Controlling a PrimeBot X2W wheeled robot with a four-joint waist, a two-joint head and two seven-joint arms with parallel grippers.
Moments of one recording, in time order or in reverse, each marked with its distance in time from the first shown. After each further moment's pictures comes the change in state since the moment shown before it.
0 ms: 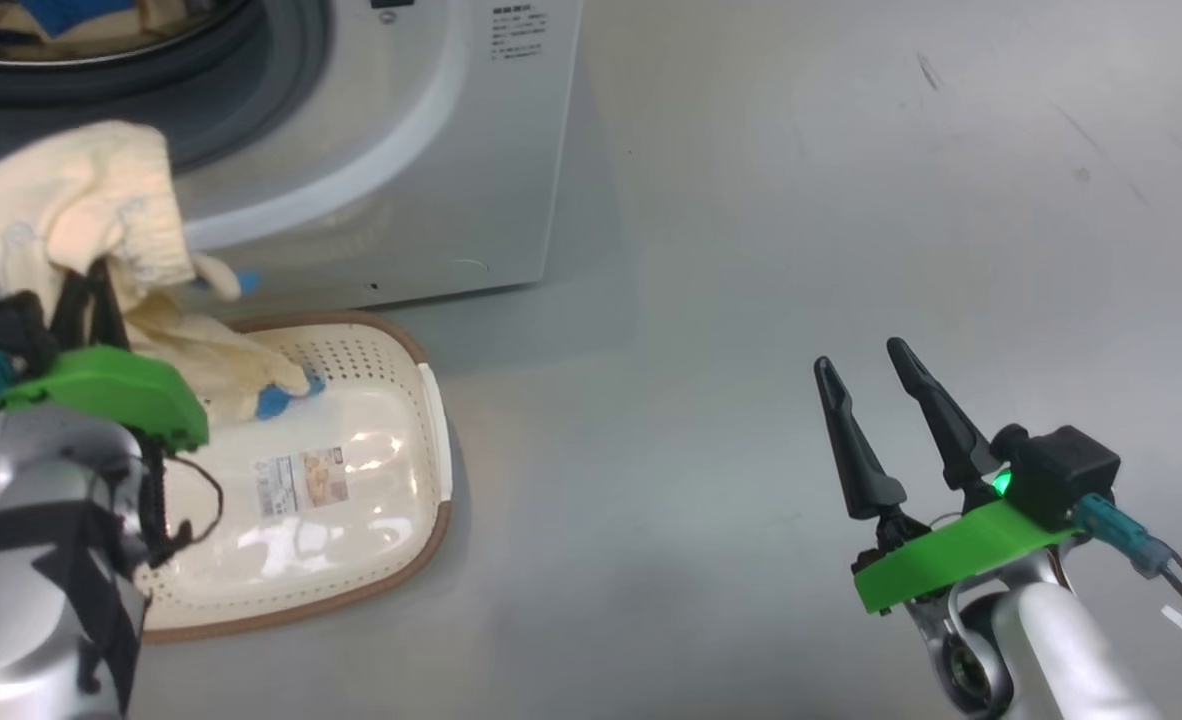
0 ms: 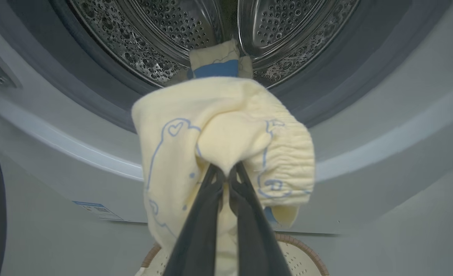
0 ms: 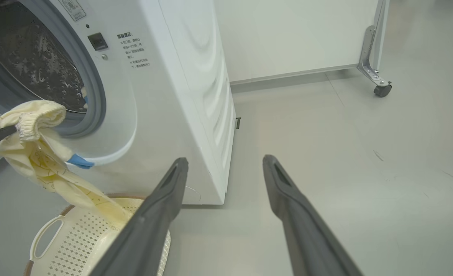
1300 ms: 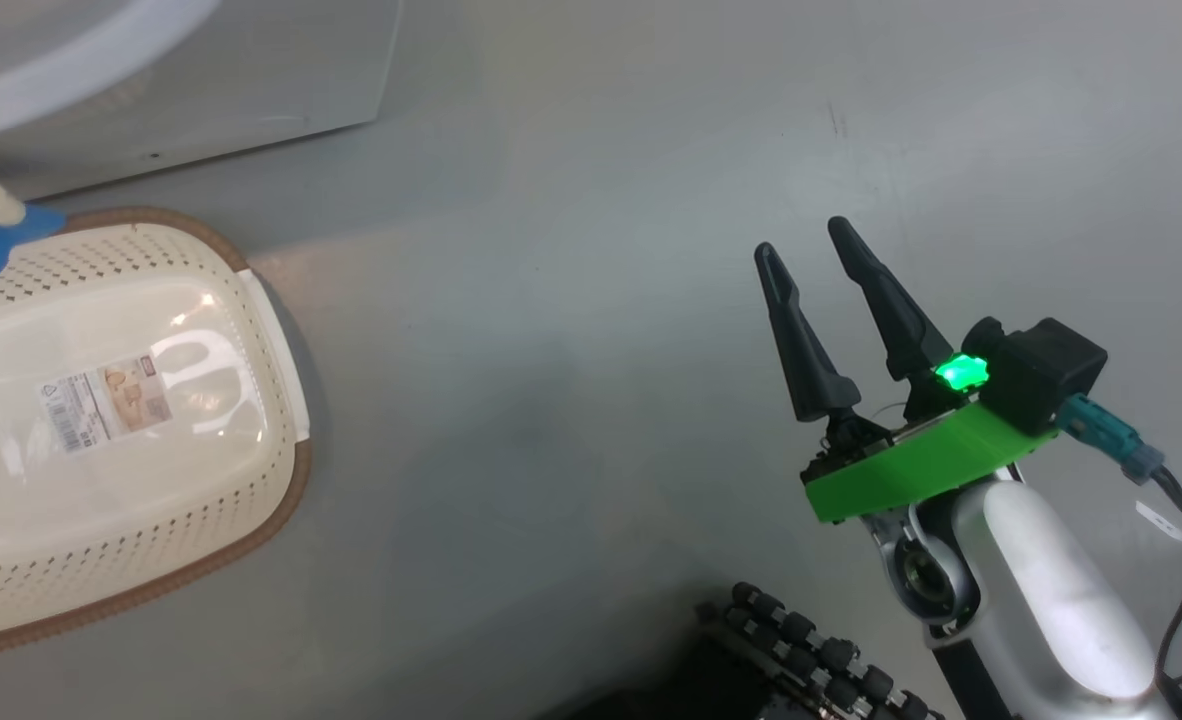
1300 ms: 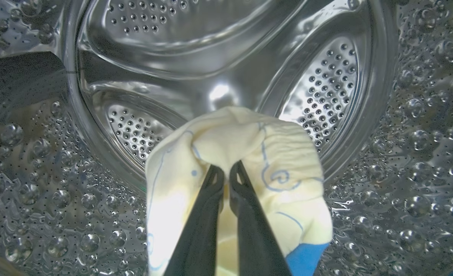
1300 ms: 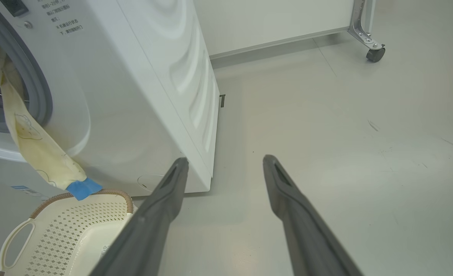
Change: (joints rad) left arm -0.828 0.346 -0.039 0.170 0.084 -0.161 0.062; right arm -0.186 0.000 0.118 -0.008 0.124 0.000 -0.027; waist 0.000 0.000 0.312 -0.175
